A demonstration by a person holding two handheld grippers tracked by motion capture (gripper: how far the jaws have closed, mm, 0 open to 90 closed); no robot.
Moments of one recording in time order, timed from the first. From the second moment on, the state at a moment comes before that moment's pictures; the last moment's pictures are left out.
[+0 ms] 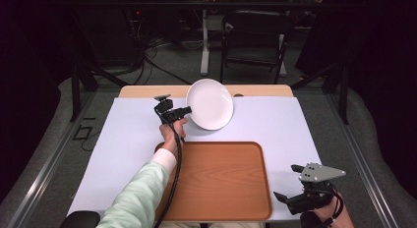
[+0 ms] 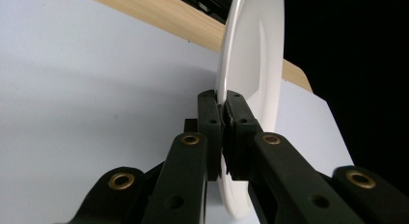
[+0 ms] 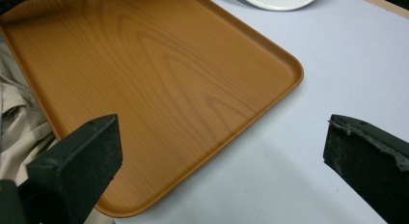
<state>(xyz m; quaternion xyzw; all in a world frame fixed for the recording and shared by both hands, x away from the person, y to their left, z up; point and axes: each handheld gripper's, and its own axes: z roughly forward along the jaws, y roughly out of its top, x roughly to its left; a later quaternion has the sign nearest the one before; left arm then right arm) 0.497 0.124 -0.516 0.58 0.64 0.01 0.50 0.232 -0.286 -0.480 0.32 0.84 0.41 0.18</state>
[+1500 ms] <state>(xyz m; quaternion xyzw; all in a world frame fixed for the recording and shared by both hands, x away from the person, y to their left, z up) 0.473 0.141 -0.424 0.70 0.51 0.05 0.50 0.245 -0.285 -0.482 0.36 0.84 0.39 0.14</state>
